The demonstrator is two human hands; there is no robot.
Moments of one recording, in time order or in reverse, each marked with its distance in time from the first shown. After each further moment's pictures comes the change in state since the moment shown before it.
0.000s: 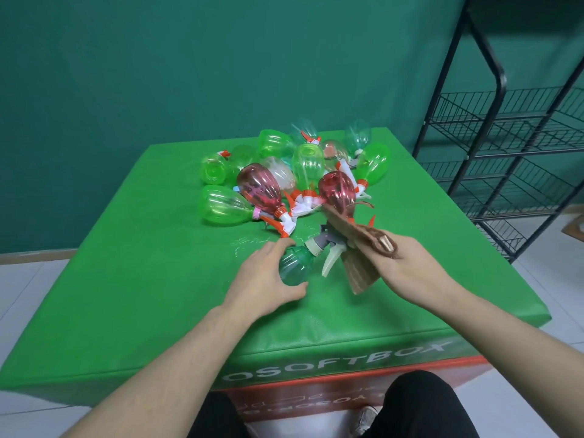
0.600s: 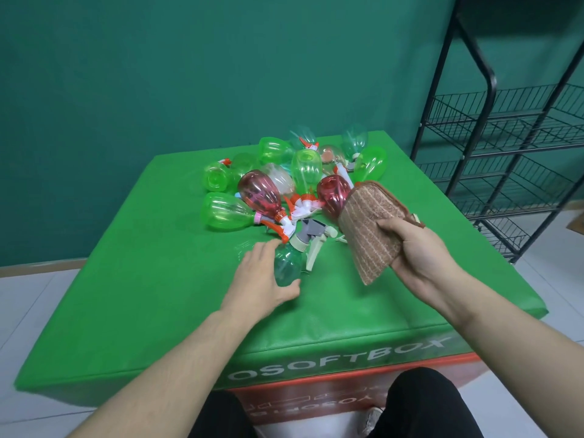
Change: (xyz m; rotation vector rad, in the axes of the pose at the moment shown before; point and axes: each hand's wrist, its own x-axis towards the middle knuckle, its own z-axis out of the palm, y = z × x) left_hand -0.008 0.003 -0.006 0.076 0.036 -0.017; right_hand 0.007 -0.010 -0.014 1.236 0.227 0.404
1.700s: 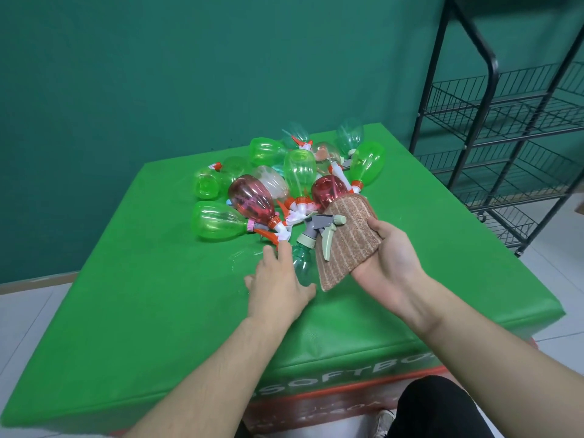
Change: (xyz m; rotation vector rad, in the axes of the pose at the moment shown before) left_hand 0.024 0.039 0.027 0.185 0.020 -0.156; right_hand 0.028 0.026 0.020 0.342 -0.059 0.192
